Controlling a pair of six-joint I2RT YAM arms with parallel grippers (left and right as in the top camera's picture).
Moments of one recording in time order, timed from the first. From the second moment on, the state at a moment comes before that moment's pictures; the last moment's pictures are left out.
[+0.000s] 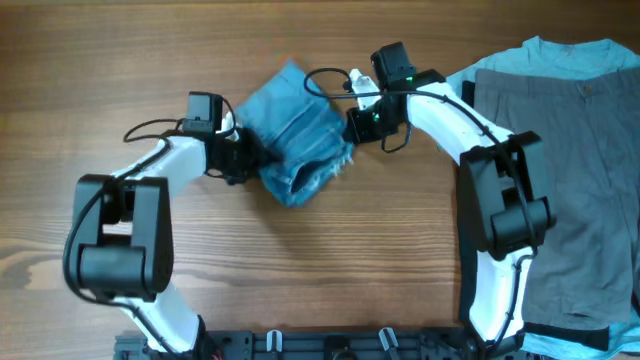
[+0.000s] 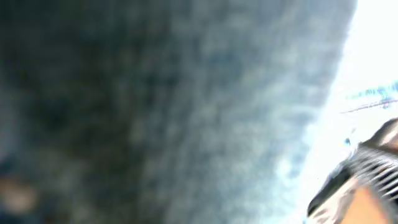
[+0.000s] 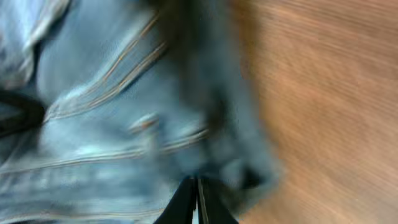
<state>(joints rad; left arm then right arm) -0.08 1.89 1.02 -0.42 0.57 -0.71 0.31 2.14 1.54 -0.72 -0.47 0.00</state>
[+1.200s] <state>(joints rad) 0.39 1.09 1.31 -0.88 0.57 -0.01 0.22 1.27 1.52 -0.86 -0.33 0.10</state>
